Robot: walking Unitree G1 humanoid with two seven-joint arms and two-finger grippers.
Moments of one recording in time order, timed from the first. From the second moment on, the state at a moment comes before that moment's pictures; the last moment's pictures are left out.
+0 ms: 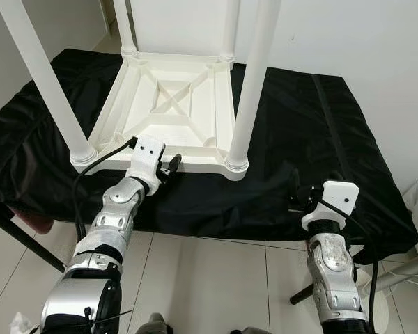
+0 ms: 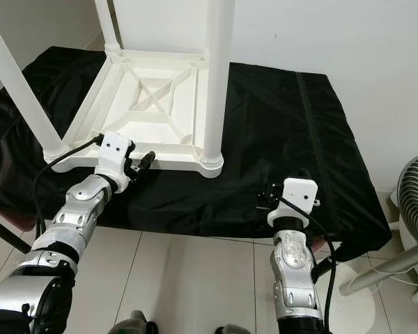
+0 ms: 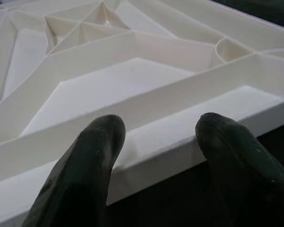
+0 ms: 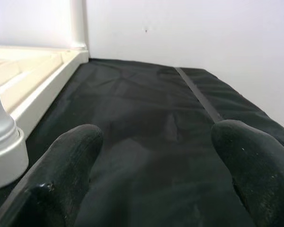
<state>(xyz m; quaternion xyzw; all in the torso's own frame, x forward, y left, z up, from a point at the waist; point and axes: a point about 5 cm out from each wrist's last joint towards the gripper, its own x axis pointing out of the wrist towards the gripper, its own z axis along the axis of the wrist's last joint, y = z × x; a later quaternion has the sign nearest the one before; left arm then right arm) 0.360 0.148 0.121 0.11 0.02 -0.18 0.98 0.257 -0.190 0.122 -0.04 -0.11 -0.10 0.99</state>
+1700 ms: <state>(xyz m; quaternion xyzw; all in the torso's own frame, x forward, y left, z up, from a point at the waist) 0.376 0.216 0.131 0.30 0.13 -0.17 0.93 0.257 -0.181 0.122 -0.04 -0.11 -0.09 0.99</state>
